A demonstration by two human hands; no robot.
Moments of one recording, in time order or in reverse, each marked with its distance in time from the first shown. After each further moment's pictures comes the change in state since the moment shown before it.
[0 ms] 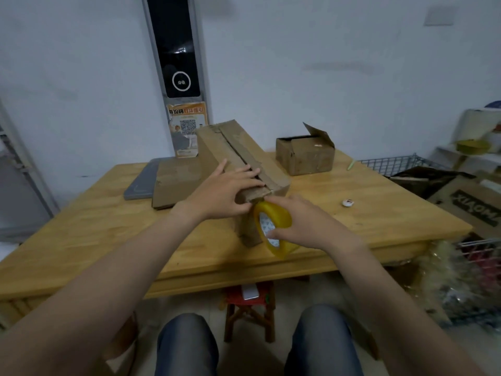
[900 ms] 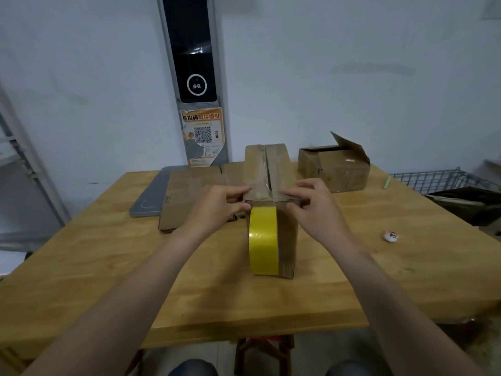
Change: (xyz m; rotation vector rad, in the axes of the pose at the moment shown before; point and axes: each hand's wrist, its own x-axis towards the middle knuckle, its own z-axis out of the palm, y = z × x) left_hand 0.031 -0.091 0.024 -0.625 0.248 -0.510; right_hand 0.149 0.020 0.009 0.272 0.398 0.038
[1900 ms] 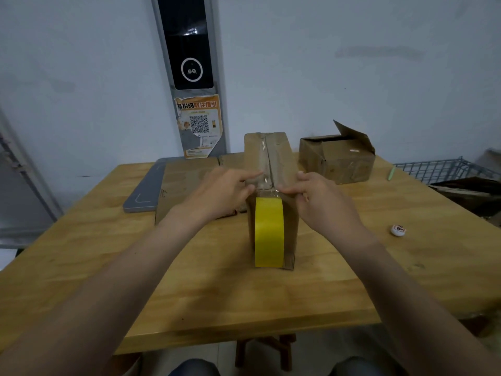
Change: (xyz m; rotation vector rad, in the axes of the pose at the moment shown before) left_hand 0.033 0.003 -0.012 0.417 -0.097 0.229; right_hand 0.010 -0.014 0.002 -0.335 -0.082 -0.055
